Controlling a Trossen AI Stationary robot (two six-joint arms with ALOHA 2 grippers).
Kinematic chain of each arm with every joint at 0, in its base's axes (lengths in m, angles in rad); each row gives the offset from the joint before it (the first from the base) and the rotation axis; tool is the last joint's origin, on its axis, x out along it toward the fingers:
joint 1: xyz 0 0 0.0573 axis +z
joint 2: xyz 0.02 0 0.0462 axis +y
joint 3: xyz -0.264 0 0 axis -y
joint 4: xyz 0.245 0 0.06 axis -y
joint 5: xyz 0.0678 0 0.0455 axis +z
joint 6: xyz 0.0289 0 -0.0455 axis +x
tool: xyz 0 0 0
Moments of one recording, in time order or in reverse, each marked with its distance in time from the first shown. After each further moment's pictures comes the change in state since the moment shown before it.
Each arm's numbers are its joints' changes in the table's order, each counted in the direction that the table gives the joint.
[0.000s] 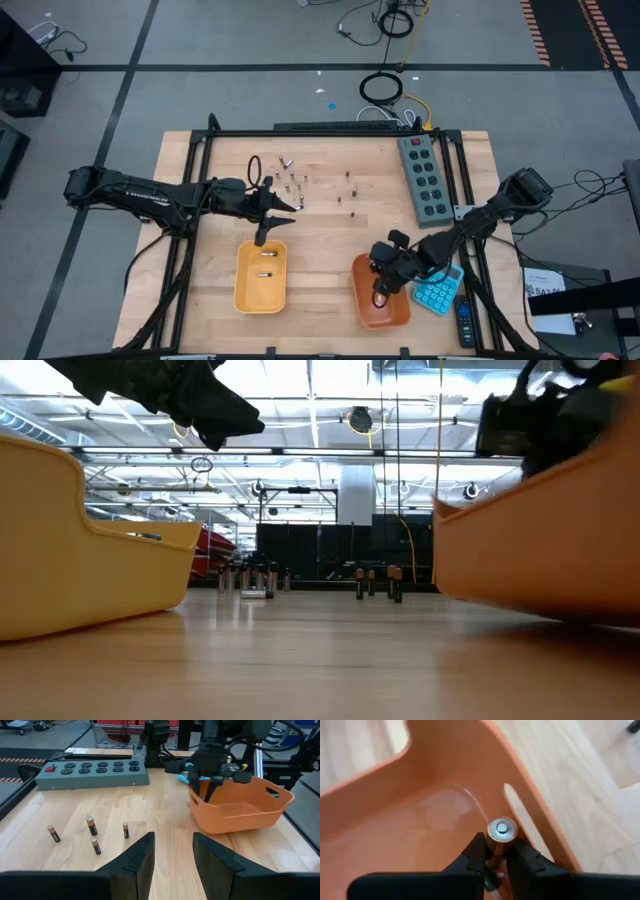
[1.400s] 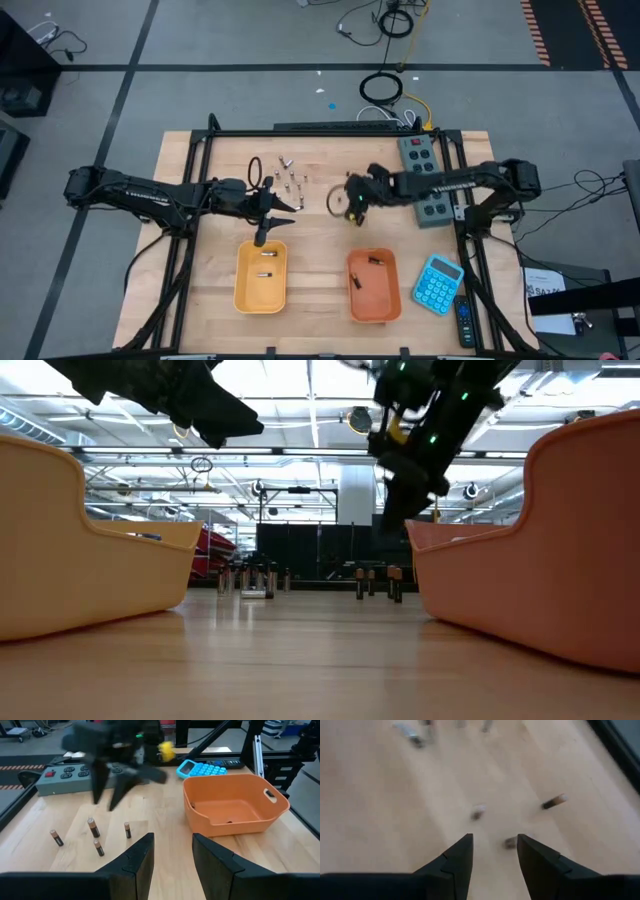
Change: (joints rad) left arm -0.002 0.000 0.000 -0.011 0.000 0.063; right arm -0.620 0.036 0.252 -0.114 0.041 -0.598
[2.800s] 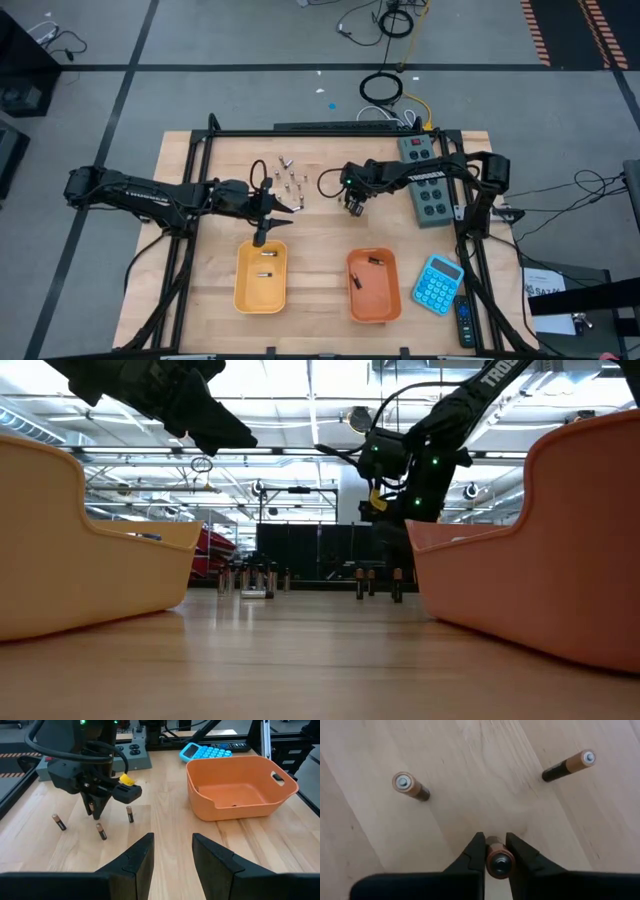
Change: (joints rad) left arm 0.001 0.000 0.000 -0.072 0.015 0.006; right arm -0.181 0.214 0.000 0.041 0.144 -0.114
